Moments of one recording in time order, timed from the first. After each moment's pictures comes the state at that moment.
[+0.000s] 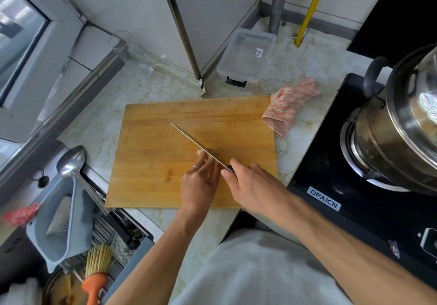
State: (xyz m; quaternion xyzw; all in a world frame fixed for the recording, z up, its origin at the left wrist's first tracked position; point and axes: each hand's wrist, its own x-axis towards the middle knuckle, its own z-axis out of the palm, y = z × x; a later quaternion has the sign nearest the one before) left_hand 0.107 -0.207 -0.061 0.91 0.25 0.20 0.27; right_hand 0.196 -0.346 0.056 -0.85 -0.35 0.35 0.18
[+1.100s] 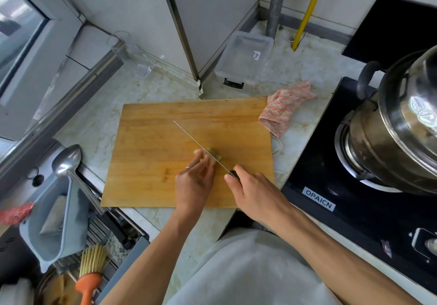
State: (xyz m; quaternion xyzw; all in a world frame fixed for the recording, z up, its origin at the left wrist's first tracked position) left_hand 0.103 -0.210 -0.059 0.85 0.33 0.23 0.34; right_hand 0.187 -0.364 0.024 -0.85 -0.34 0.31 0.26
